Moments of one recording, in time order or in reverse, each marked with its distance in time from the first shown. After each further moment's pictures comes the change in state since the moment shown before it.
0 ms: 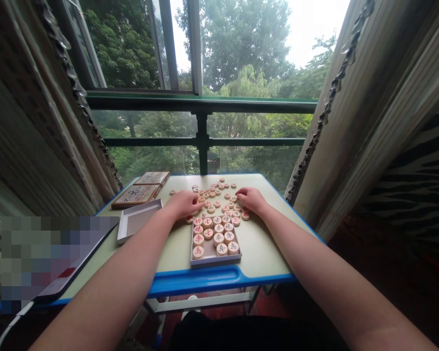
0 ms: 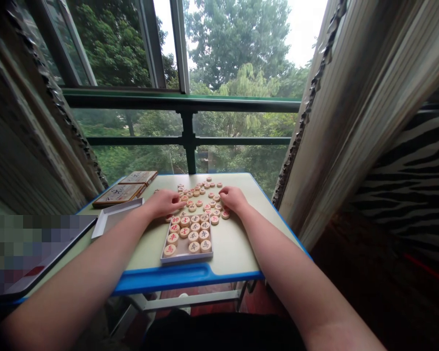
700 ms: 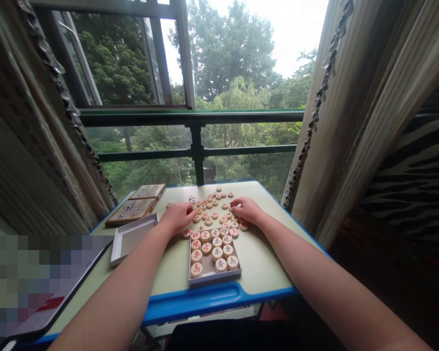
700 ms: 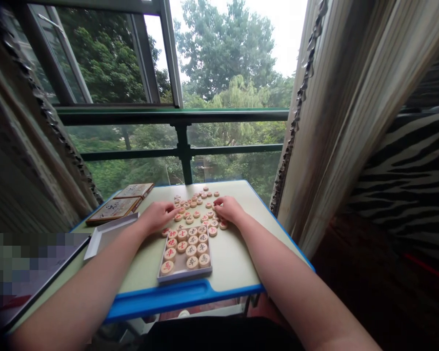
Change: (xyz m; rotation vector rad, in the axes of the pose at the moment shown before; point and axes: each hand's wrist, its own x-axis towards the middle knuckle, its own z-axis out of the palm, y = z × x) left_hand -0.002 -0.002 0.002 -0.064 0.083 -0.032; right_hand -0.004 -0.004 -0.002 0.003 -0.095 -0.020
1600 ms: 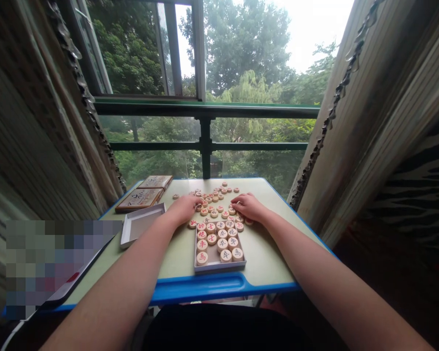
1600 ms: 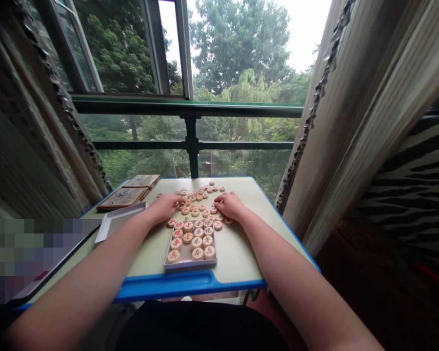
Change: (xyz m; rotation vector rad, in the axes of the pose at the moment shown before) left_hand 0.005 -0.012 0.008 -0.060 -0.107 0.000; right_hand 0.000 -0.009 0.004 -0.267 -0.019 -0.255
